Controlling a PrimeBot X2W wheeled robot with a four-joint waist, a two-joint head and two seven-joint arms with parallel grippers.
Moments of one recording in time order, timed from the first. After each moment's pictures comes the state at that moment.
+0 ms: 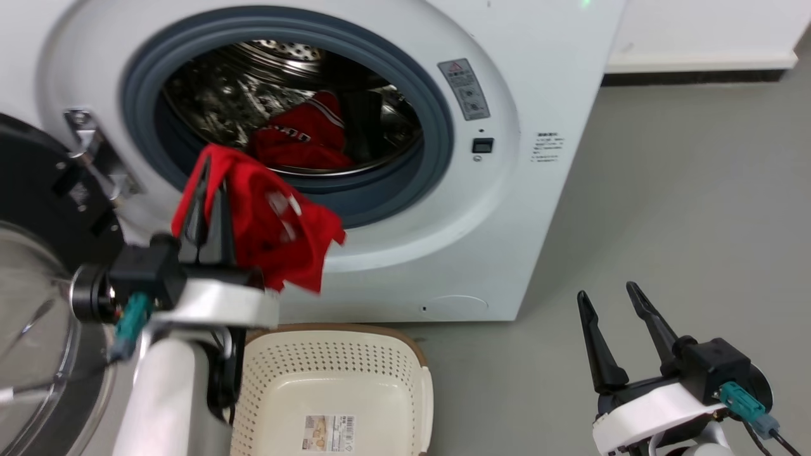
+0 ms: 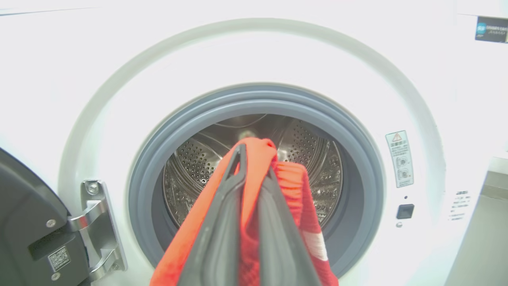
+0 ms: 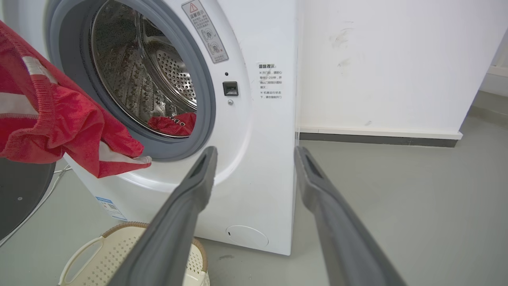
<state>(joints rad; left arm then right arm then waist) -0.36 0.12 -0.03 0.15 -0.13 -0.03 -0.26 -0.02 -0.05 0.10 0.08 0.11 0.13 -0.18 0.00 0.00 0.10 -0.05</state>
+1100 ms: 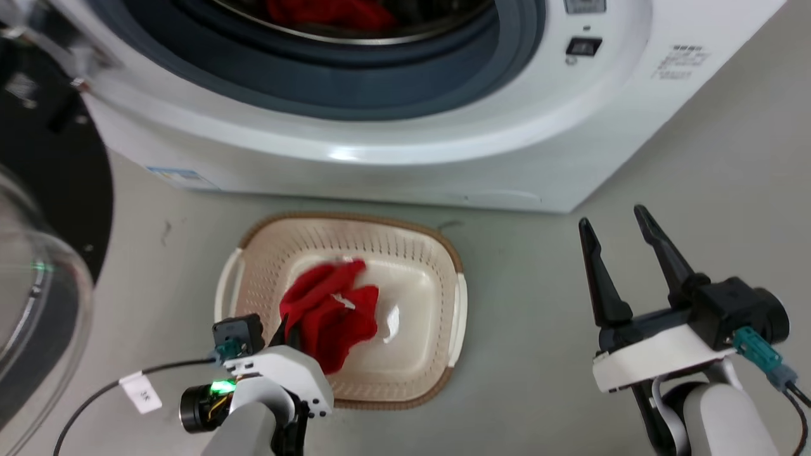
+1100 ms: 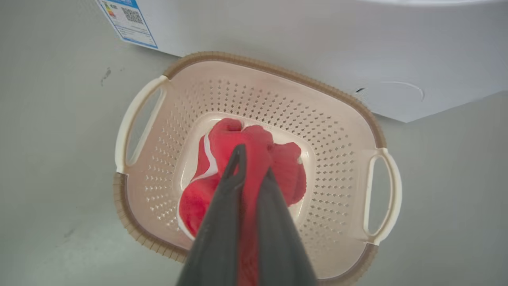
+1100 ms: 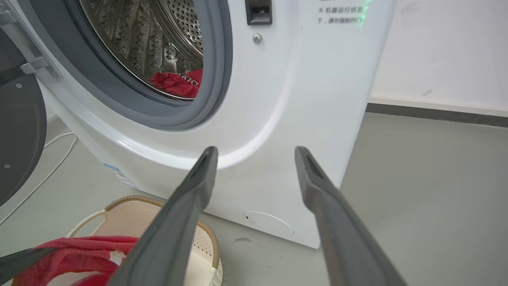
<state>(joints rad) -0.39 0.05 -0.19 0.85 -0.43 0.03 -0.26 -0.15 -0.05 0.10 -0.01 0.07 0.13 -0.15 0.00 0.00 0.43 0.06</state>
